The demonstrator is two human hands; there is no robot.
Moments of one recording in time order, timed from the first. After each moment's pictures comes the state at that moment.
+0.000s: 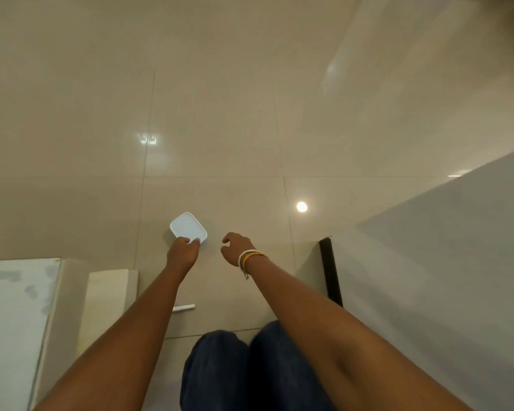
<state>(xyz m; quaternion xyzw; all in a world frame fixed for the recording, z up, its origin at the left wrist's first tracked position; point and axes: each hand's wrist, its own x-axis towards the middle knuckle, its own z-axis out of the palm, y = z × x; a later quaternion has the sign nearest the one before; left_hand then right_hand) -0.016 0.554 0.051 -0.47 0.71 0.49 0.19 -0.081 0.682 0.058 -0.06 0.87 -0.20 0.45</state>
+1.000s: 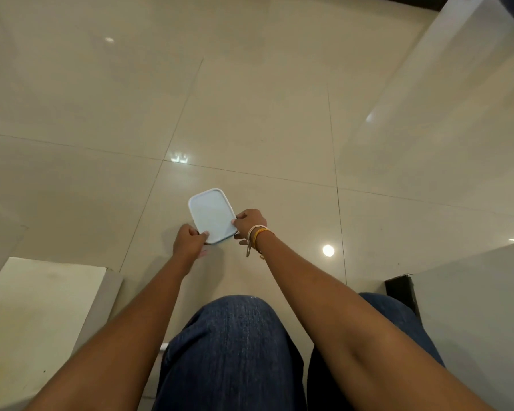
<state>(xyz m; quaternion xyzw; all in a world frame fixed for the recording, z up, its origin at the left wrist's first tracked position) -0.052 0.497 -0.208 -0.49 0.61 0.62 0.00 -0.162 0.603 -0.180 0.01 0.84 -0.39 0.36</state>
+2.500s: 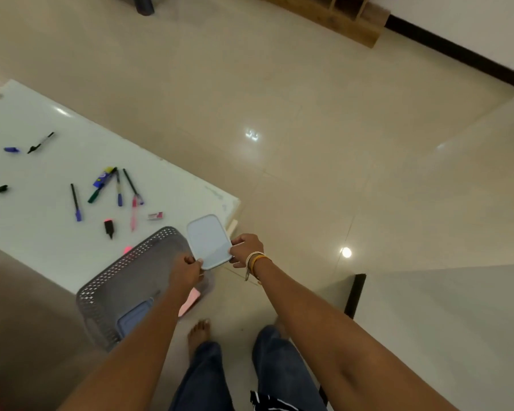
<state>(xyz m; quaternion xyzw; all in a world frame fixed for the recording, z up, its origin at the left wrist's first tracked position) 0.328 0.491 0.338 -0.66 0.47 0.58 -0.04 0.180 0.552 0.384 -0.06 0.81 -0.28 0.51</state>
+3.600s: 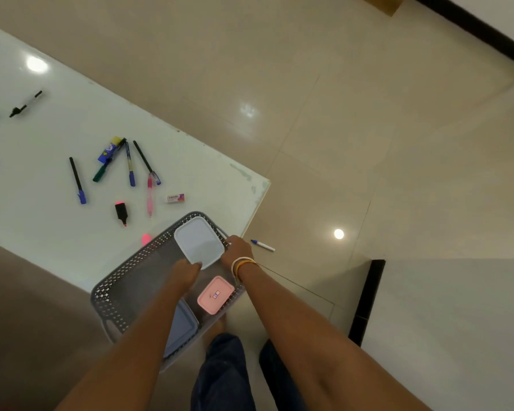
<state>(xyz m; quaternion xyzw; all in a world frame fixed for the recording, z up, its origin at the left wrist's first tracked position) 0.417 0.409 0.245 -0.62 0.53 0.56 0.15 0.291 0.466 0.273 -0.18 0.85 -0.11 0.48</state>
